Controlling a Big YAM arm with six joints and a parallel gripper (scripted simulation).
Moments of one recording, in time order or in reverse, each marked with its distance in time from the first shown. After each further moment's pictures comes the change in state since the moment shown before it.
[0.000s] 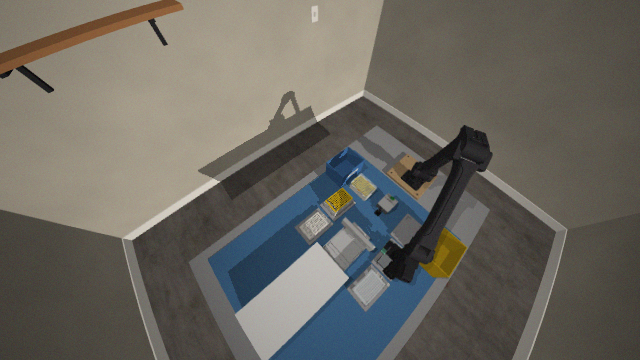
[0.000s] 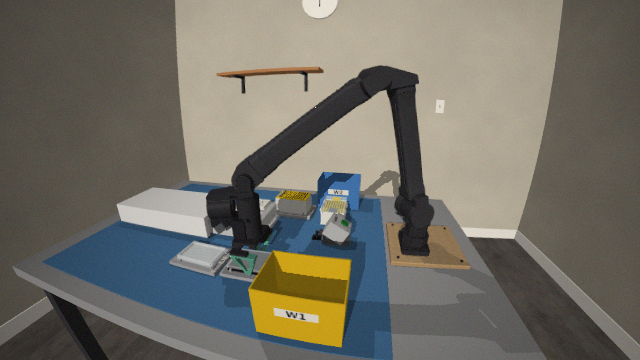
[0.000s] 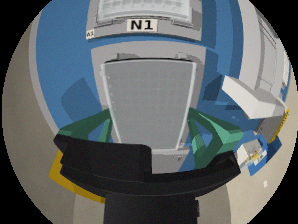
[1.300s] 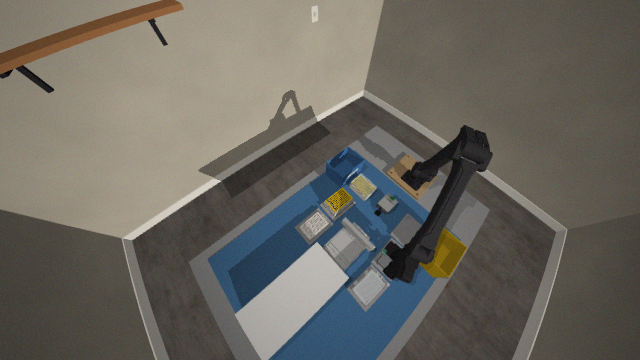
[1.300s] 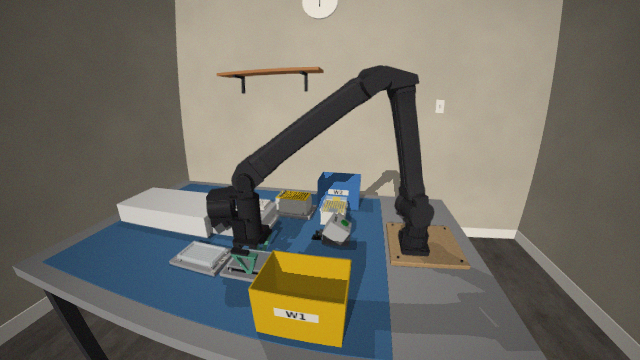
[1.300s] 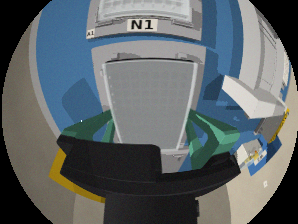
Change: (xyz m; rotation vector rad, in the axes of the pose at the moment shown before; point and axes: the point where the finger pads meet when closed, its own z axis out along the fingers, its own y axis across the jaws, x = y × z) arm 0.000 0.000 0.000 -0.001 0.001 0.000
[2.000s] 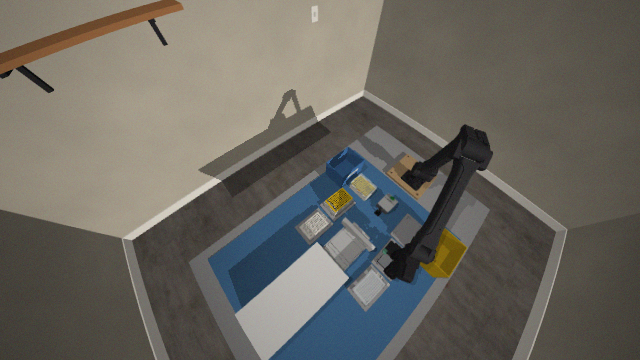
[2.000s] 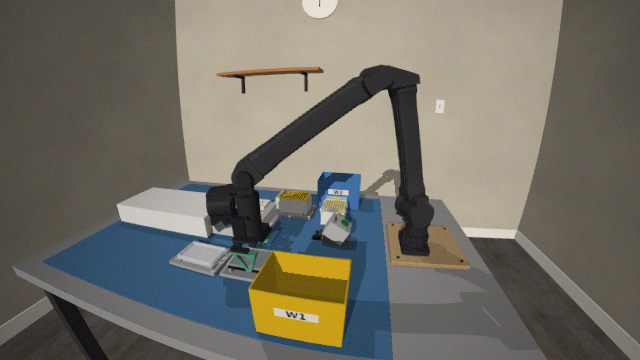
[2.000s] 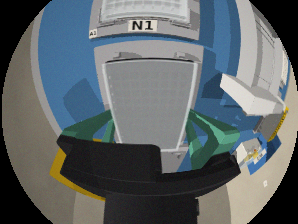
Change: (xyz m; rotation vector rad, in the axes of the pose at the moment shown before) arm 0.000 0.000 -0.006 0.000 0.001 0.000
